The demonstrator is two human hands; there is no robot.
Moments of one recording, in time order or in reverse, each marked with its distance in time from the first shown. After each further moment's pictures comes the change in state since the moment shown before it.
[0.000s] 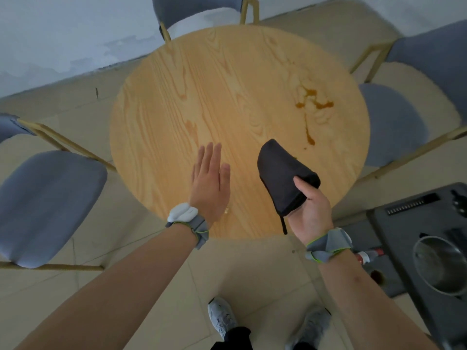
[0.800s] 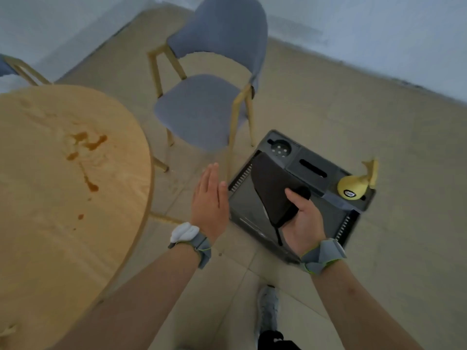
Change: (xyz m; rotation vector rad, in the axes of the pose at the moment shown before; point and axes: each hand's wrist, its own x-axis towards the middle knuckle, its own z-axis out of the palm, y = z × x) left_hand -0.081 0.323 0.321 -0.016 -0.399 0.406; right_hand -0.119 -0.227 -0.333 0.360 0.420 -0.321
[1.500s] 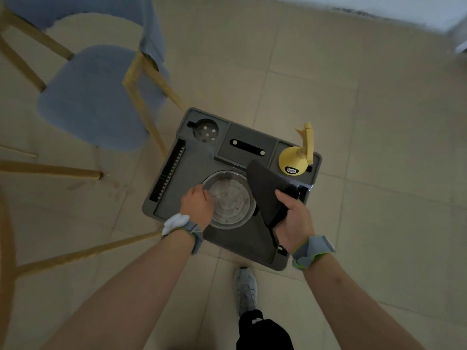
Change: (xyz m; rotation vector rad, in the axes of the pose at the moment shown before) left_hand 0.059 0.017 0.225 0.256 -0.466 -0.214; right_hand 0.087 -0.052 -0.181 0.138 0.296 0.008
